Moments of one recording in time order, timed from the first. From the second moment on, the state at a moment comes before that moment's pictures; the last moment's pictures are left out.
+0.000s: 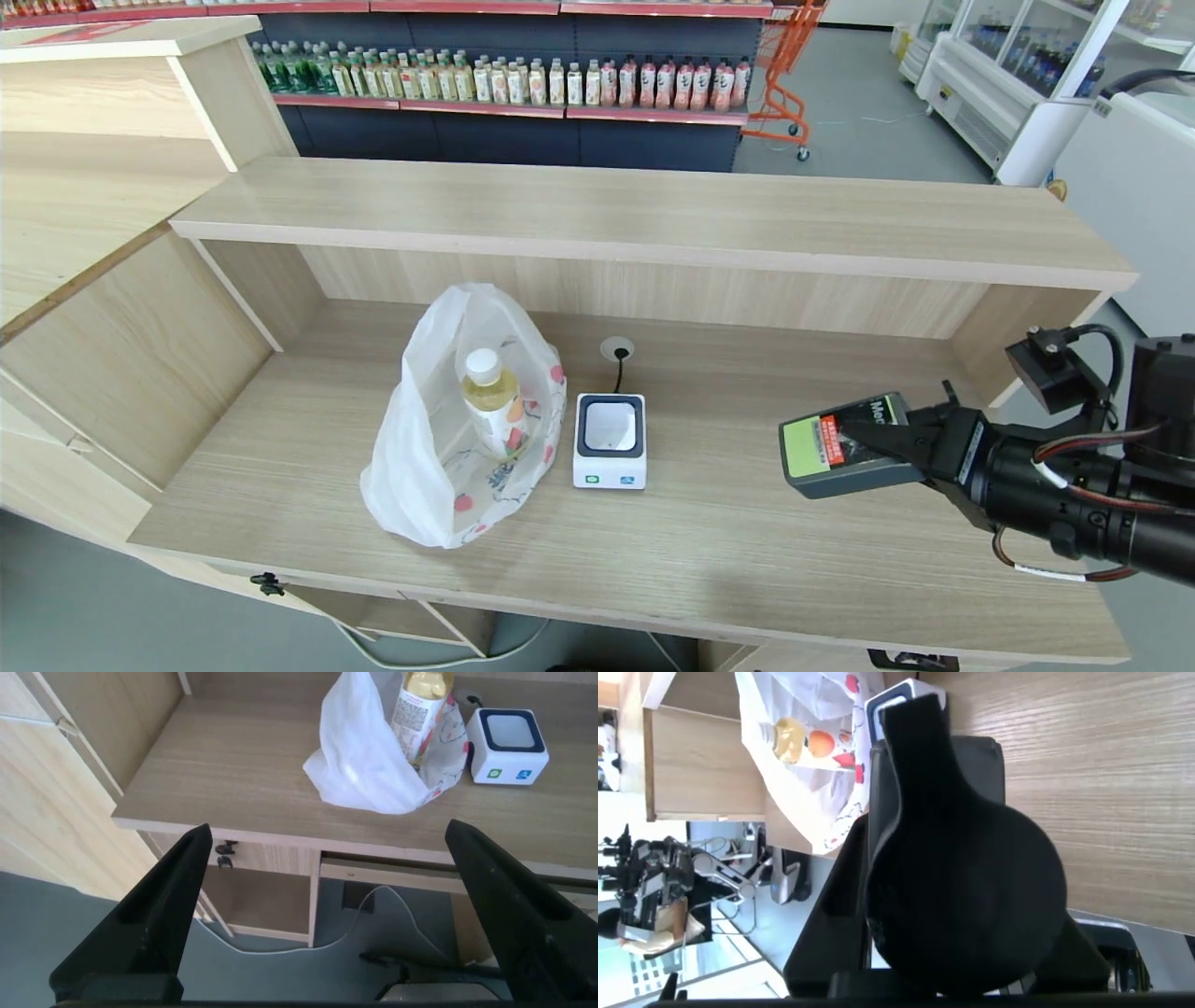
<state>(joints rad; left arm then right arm) 0.00 0.00 0.00 0.00 0.01 0.01 0.32 1.42 -0.49 -0.62 0.25 0.71</state>
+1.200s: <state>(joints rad) 0.00 0.00 0.00 0.00 0.01 0.01 0.41 1.53 -0.54 -0.61 0.14 0.65</state>
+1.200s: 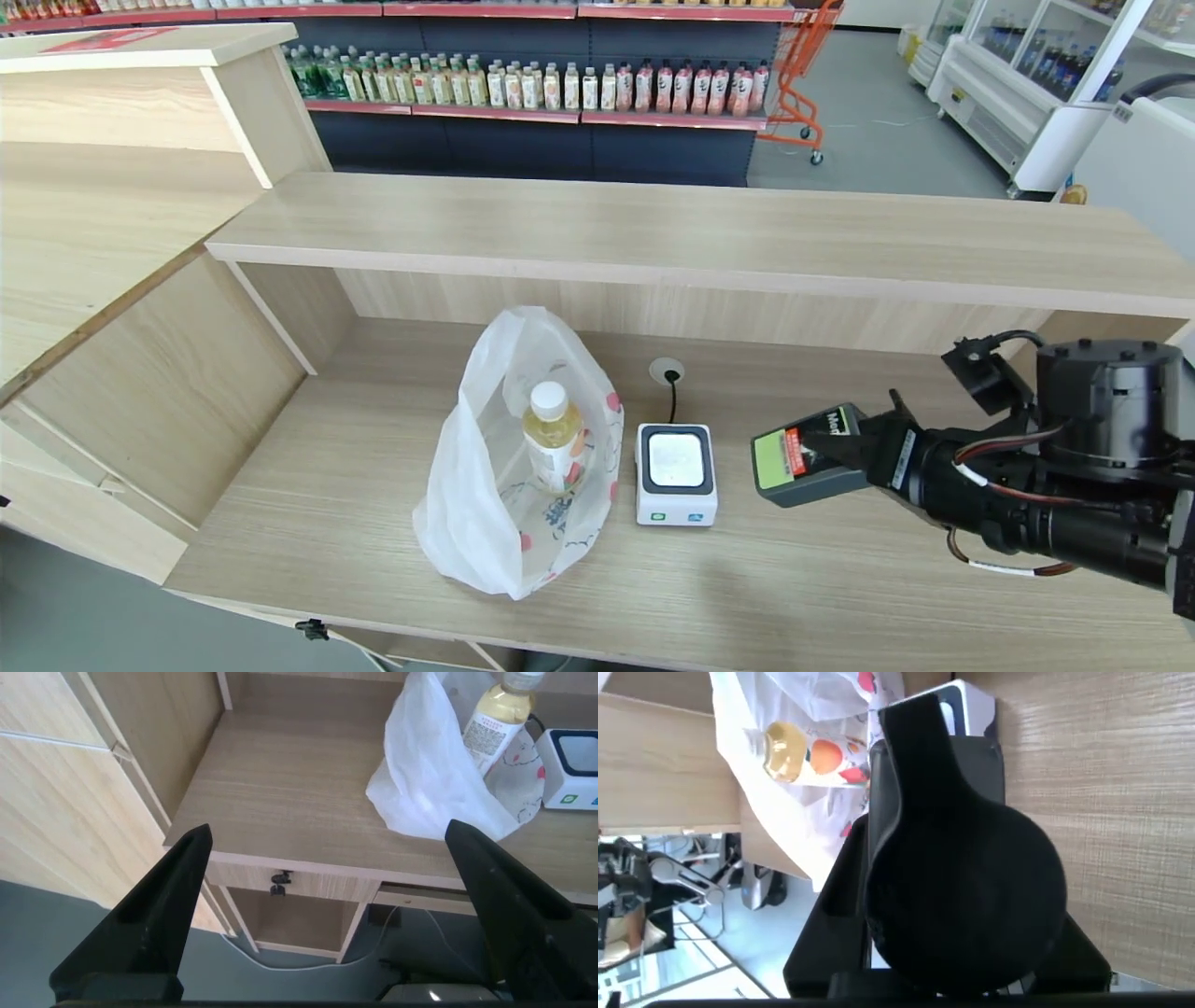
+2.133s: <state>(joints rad) 0.00 0.00 0.00 0.00 0.01 0.01 0.50 1.92 -0.80 -0.67 0.13 0.51</state>
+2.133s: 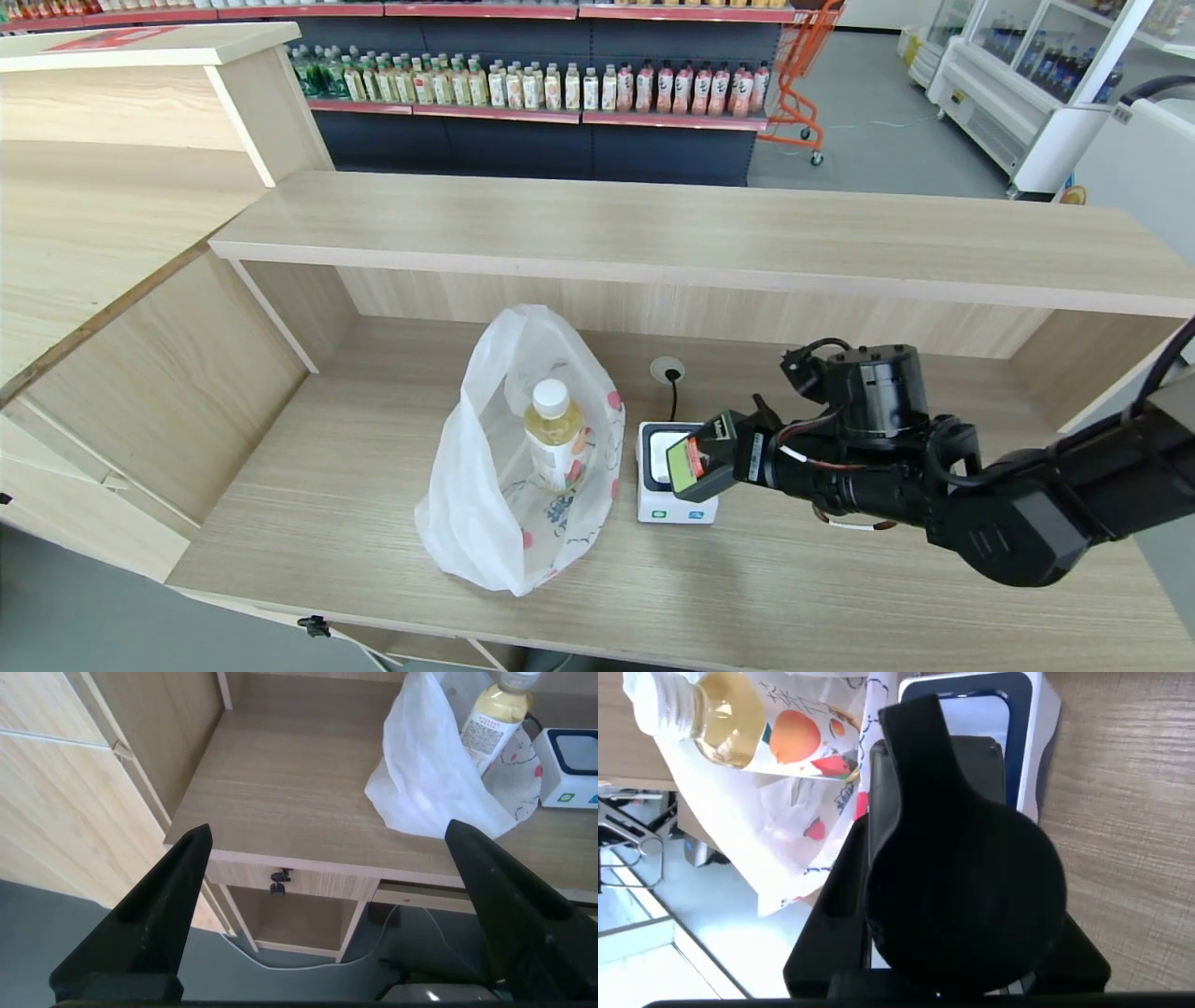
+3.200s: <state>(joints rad) 0.00 0.00 0.00 0.00 0.01 0.00 0.51 1.91 -0.86 -0.65 0.09 0.55</state>
